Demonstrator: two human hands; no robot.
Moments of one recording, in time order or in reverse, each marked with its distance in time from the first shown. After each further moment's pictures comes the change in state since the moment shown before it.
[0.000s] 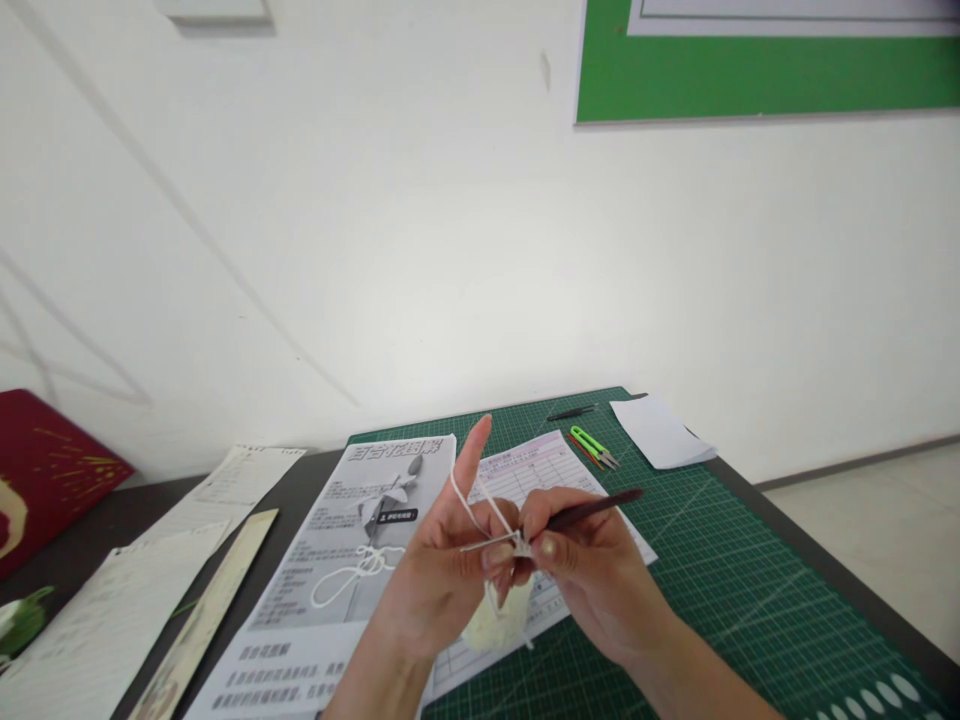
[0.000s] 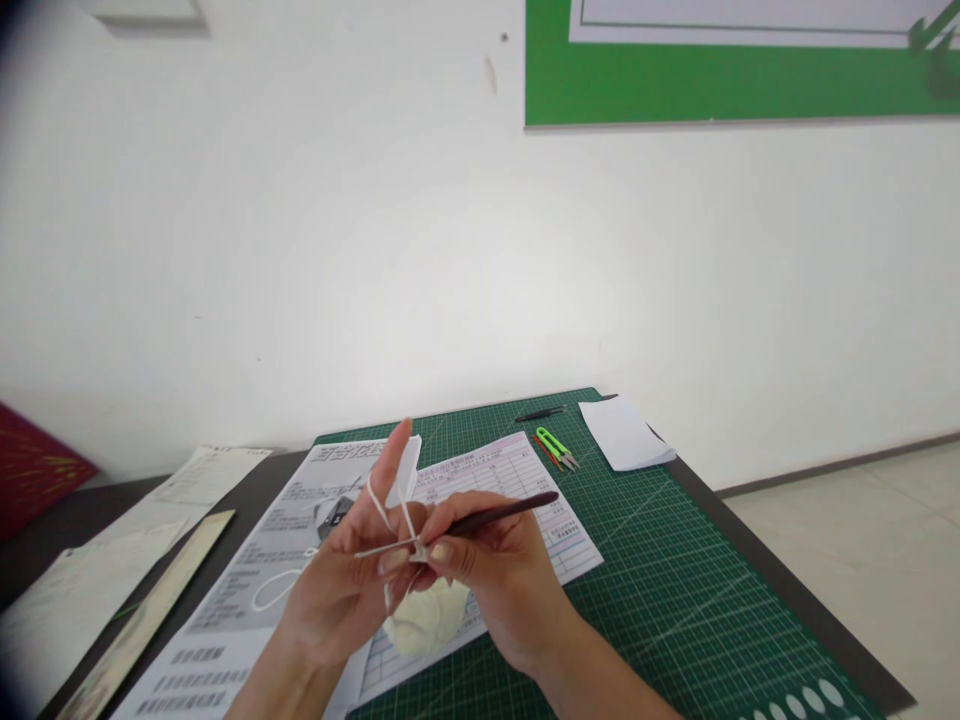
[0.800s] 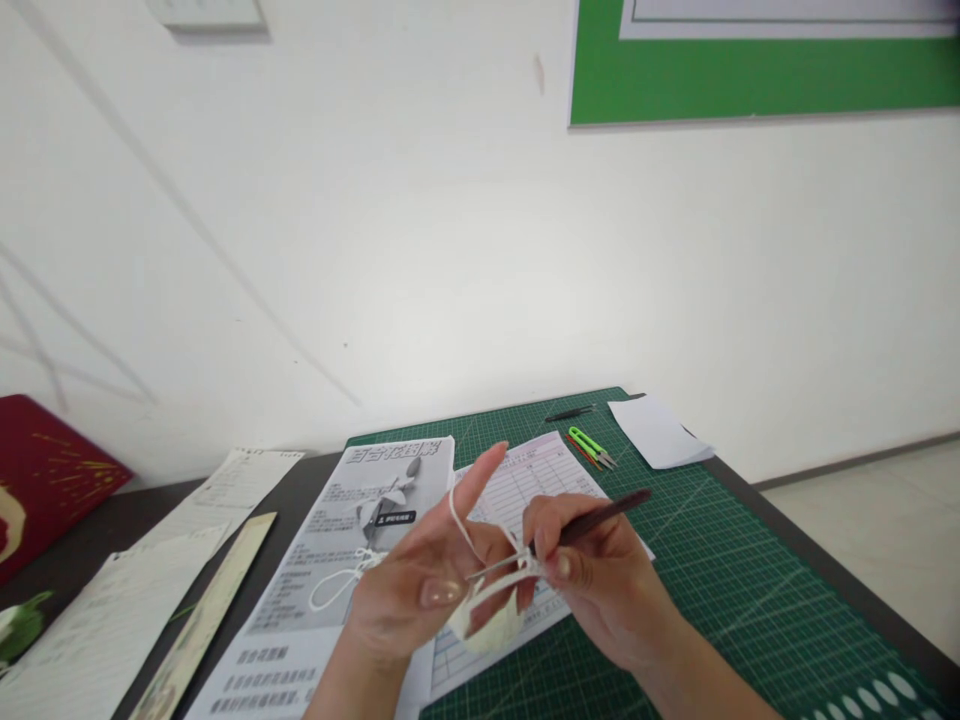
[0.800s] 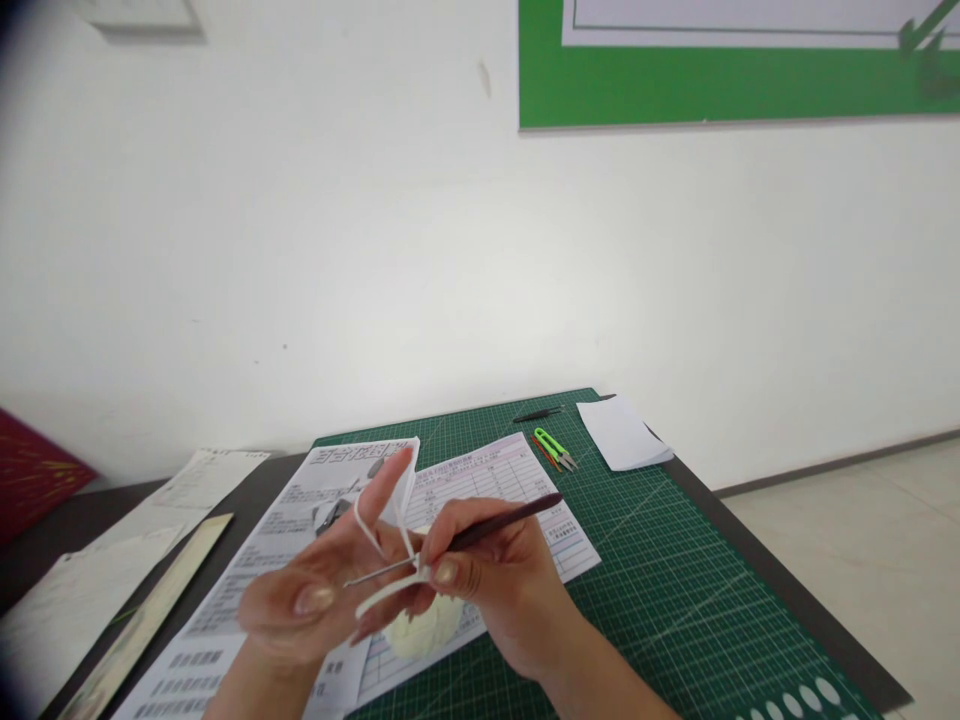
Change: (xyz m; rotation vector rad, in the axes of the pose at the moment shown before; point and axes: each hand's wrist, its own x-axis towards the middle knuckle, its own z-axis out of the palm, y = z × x) left_hand -0.005 0.016 -0.003 0.095 -0.239 -0.097; right_hand -0.004 -0.009 0.002 0.037 -0.091 -0.028
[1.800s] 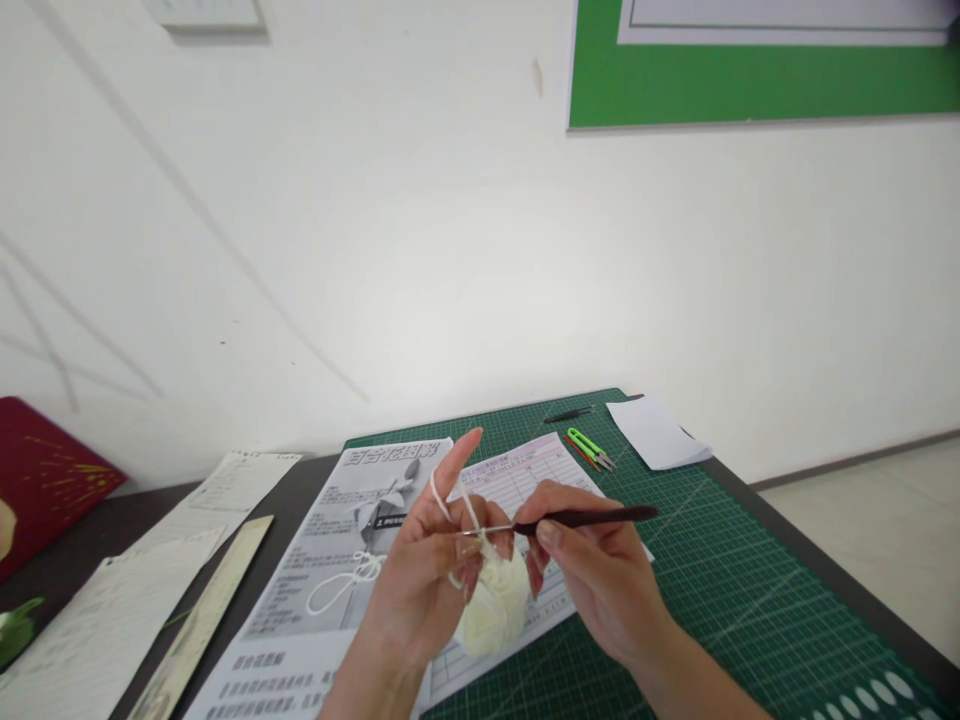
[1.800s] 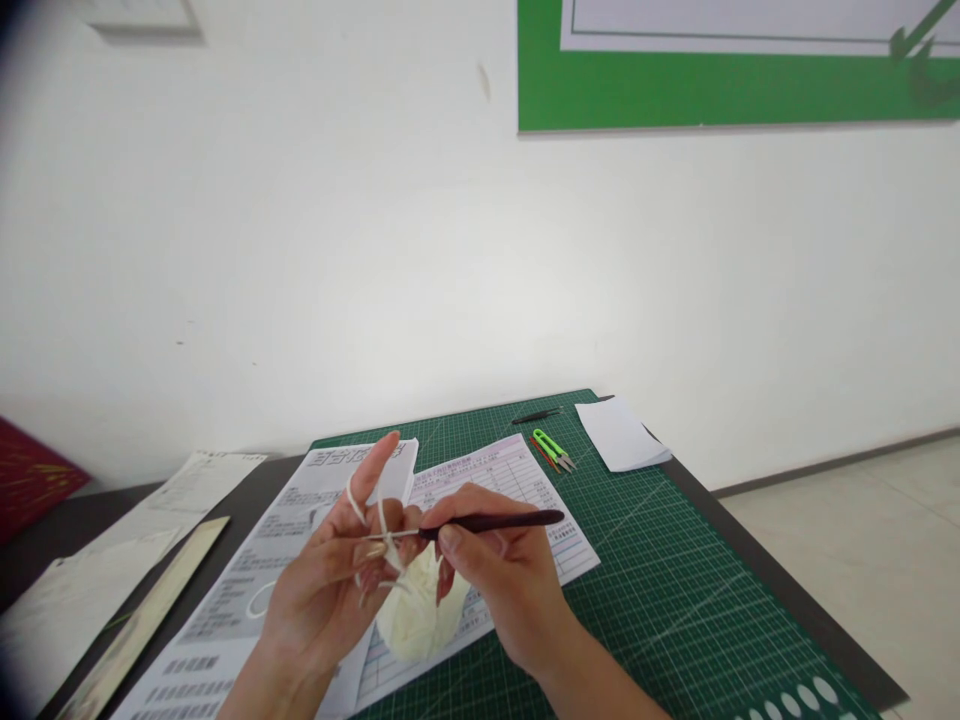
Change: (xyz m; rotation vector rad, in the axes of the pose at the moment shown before) left_hand 0.004 -0.007 0.011 -0.095 0.394 0.140; right_hand 0.001 0.011 -0.013 -0.231 0.032 -0.188
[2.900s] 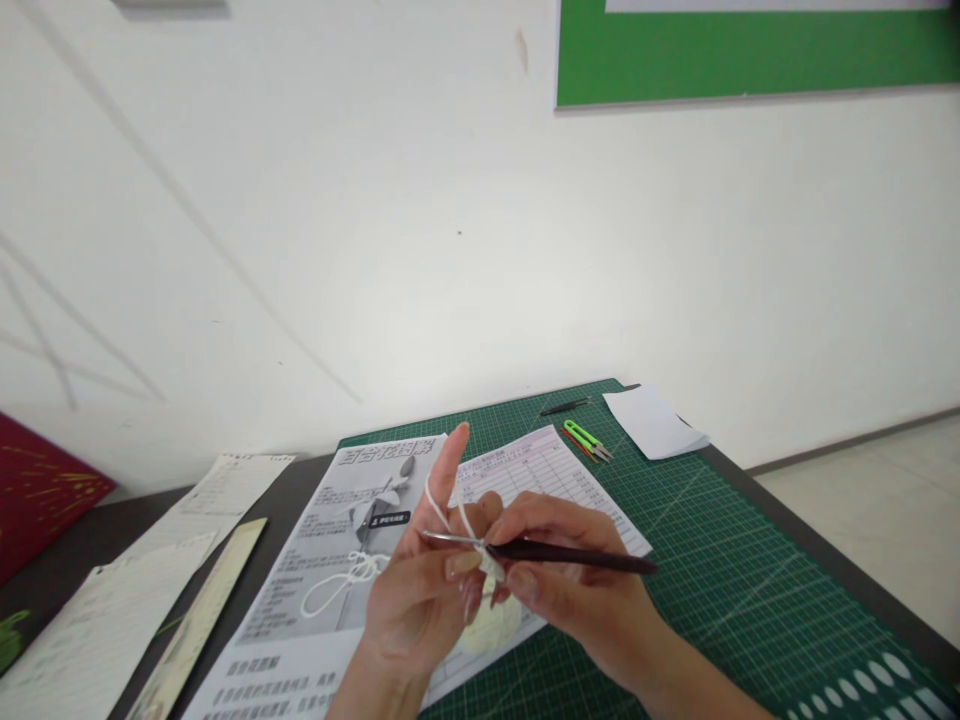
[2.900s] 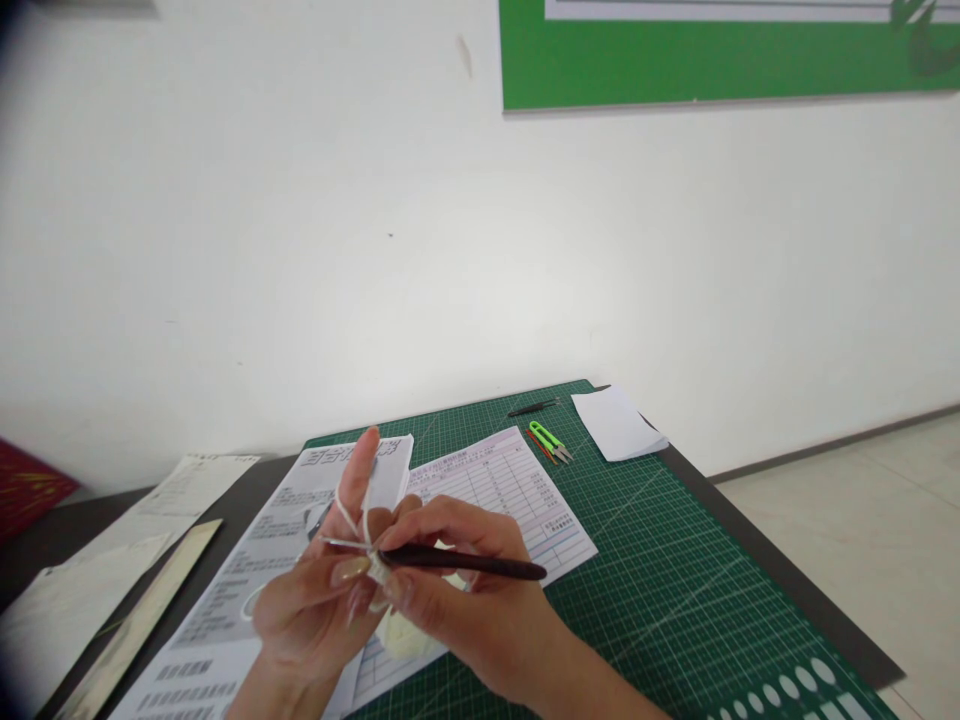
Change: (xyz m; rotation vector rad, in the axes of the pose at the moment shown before) left_hand -0.001 -0.006 0.001 -0.073 -0.140 0.003; right_hand -0.003 -0.008 0.011 -0.070 -0.081 0.045
